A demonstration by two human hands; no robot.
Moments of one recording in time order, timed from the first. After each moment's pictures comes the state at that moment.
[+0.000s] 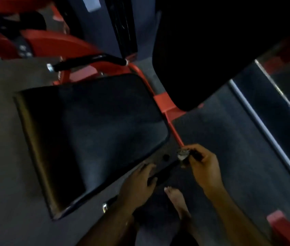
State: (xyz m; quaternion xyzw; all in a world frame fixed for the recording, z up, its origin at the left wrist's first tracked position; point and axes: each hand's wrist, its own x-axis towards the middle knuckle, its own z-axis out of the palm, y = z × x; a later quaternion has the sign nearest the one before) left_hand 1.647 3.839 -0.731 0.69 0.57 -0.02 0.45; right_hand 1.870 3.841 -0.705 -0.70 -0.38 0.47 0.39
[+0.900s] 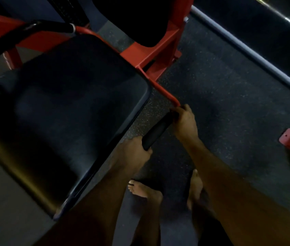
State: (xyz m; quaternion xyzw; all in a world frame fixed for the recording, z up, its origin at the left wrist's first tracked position) left_hand 1.643 3.828 -0.764 0.74 0.54 -0.23 0.33; right_hand 1.828 3.786 -0.846 -0.84 -0.37 0.30 0.24
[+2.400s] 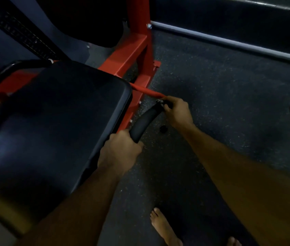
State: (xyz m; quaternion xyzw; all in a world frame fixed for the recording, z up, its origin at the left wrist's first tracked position) left_hand 1.635 3.821 -0.784 0.81 0.52 -0.15 0.25; right_hand 1.825 3.762 -0.884 -0.81 -0.26 0.30 0.43
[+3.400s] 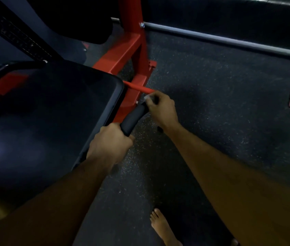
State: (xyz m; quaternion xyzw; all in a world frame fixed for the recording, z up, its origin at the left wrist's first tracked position) left_hand 1.636 3.819 -0.787 0.82 0.51 -0.14 0.22; right_hand 1.796 3.766 -0.871 -0.78 -0.21 0.30 0.51
